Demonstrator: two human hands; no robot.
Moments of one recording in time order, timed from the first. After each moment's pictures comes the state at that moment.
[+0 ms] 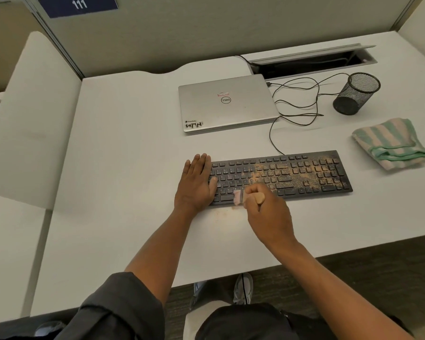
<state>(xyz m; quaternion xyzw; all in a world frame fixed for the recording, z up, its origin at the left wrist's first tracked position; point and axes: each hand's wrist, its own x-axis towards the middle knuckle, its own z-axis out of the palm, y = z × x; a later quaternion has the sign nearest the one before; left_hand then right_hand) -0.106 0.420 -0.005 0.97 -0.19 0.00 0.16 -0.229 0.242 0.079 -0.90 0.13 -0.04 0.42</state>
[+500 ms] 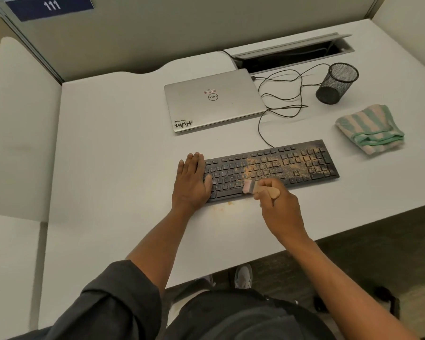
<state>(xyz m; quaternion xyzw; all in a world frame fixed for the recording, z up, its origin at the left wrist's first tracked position) -0.105 0.421 -0.003 0.97 -0.19 -0.02 0.16 -0.243 0.223 0.089 -0.86 0.22 -0.04 0.47</state>
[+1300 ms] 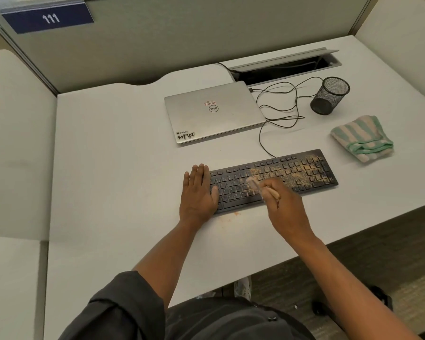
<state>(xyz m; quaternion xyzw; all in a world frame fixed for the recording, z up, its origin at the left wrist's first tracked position) -0.105 0.422 -0.001 0.96 -0.20 -0.03 0.17 -0.223 0.225 0.093 -0.90 0.12 -0.13 0.39</state>
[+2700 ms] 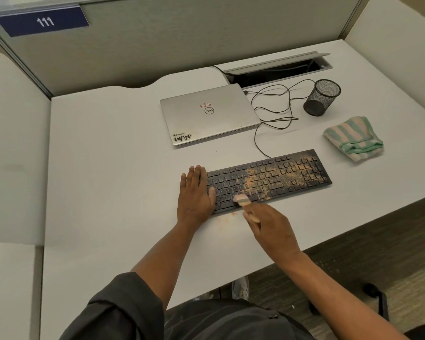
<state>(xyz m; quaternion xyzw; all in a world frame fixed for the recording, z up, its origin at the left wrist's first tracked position) -0.104 0.423 0.000 0.97 -0.20 -0.03 0.16 -0.254 0.250 0.065 -0.96 0.03 -0.12 0.24</state>
